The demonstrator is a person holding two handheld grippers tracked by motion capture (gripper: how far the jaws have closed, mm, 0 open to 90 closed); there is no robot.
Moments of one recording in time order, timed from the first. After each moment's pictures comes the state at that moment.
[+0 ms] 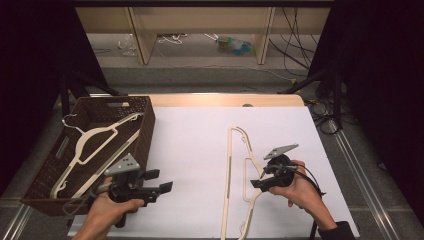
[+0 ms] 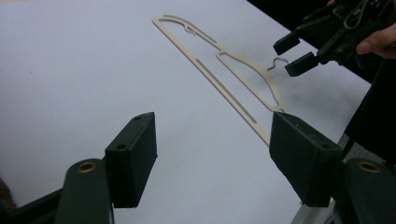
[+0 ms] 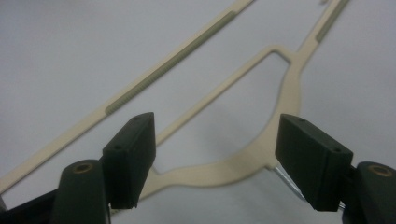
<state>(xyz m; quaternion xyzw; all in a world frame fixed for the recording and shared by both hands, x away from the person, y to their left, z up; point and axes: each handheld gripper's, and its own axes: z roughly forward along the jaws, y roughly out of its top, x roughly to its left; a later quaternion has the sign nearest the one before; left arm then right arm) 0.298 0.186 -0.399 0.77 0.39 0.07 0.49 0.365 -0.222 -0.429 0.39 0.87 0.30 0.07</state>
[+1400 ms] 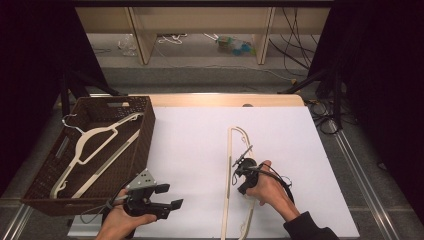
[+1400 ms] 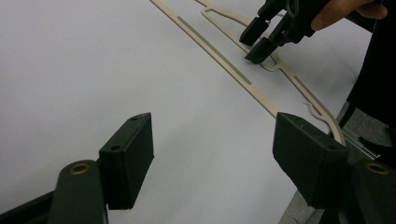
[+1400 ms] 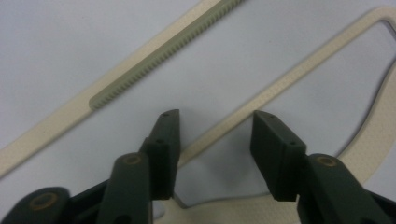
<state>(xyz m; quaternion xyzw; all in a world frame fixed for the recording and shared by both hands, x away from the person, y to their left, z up) 0.285 0.166 -0.430 0.80 0.37 0.06 0.46 0.384 -0.149 -0.458 0.37 0.92 0.11 0.05</state>
